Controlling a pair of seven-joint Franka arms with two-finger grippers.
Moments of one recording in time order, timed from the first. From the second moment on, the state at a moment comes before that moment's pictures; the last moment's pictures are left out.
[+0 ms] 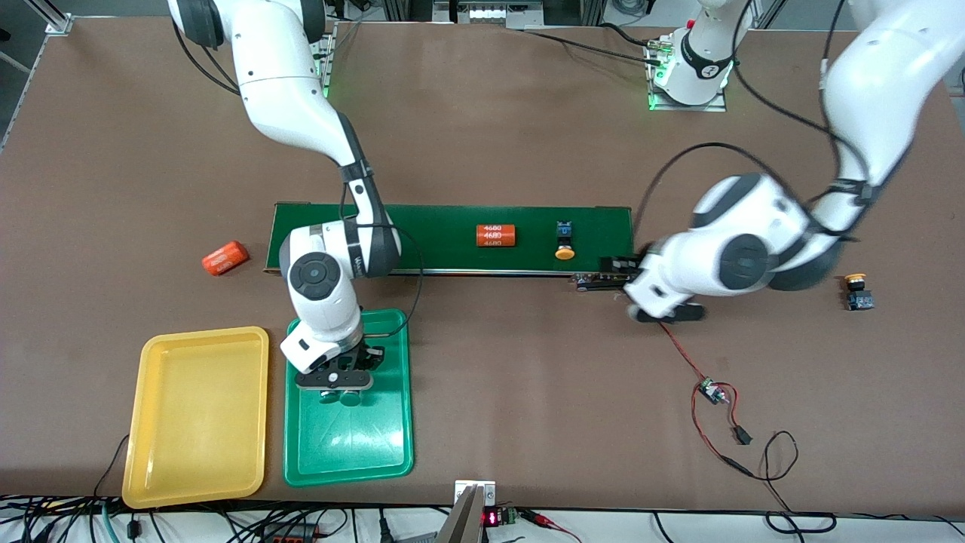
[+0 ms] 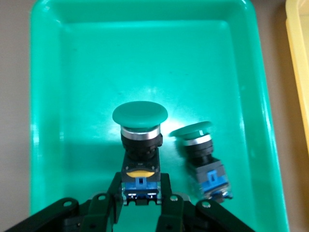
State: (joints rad) left arm 0.59 0.86 -1.15 -1.55 0.49 1.71 -0.74; right arm 0.72 0.98 -0.49 -1.27 0.28 2.39 0.25
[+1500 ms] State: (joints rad) left arm 0.92 0.91 -0.73 -1.46 0.79 1.84 -0.05; right arm 0.68 0.76 -0.45 -1.22 0.36 2.06 0.27
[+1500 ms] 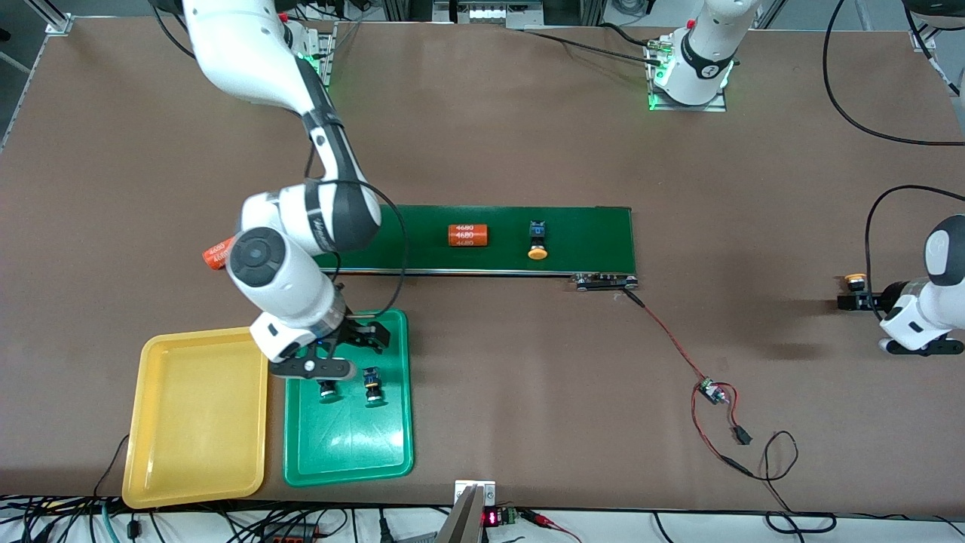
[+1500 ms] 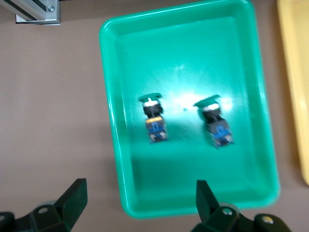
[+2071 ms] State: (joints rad) left arm 0.95 0.98 -0.70 -1.46 0.79 1.89 -0.01; right arm 0.67 0.65 -0.50 -1.22 0.36 1.91 0.27
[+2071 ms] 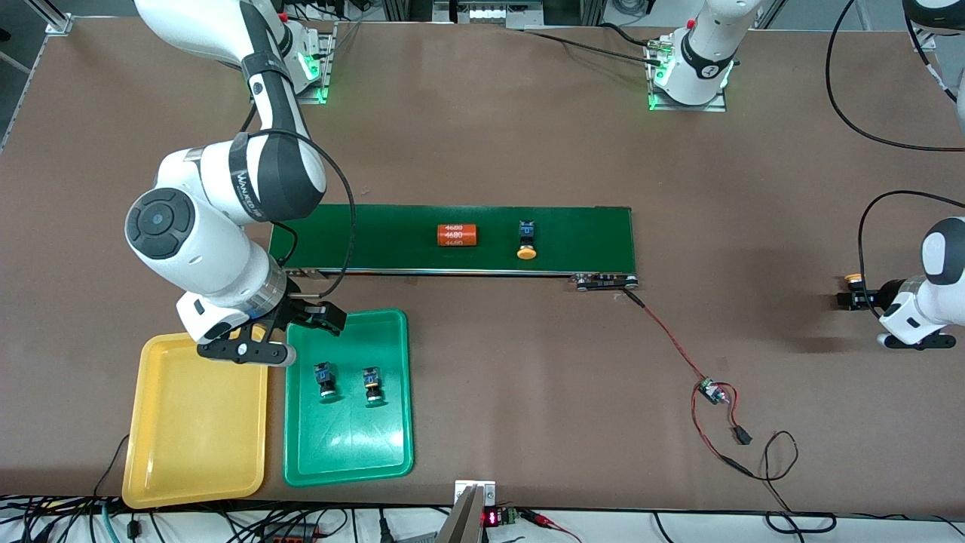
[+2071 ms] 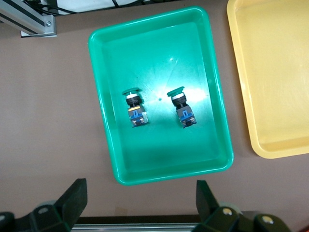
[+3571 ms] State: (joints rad) left arm 0.61 0.95 -1.09 -1.48 0.52 1.50 -0.39; right arm 1.02 0.70 -0.49 -1.24 0.34 1.74 0.52
